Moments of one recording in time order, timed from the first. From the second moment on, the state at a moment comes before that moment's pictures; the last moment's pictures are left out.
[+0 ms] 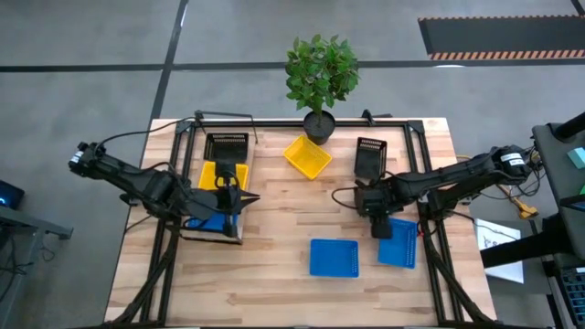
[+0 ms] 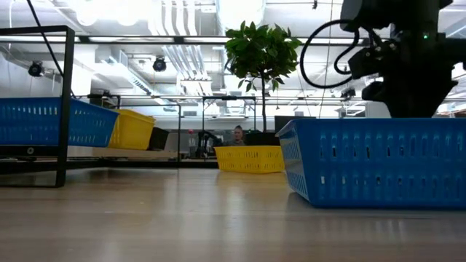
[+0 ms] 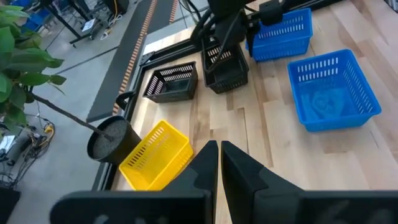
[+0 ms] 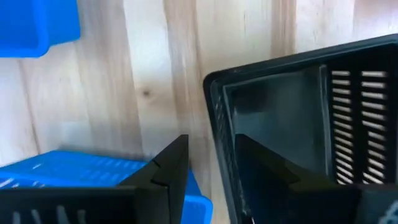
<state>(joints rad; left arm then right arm) -0.40 1.12 1.15 -0.60 -0.61 0.09 0.13 1.31 0.83 -0.93 -0.04 0.18</state>
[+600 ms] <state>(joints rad) -0.40 1.11 1.13 -0.59 -0.61 0.16 0.13 1.42 0.76 -0.81 0.00 0.22</state>
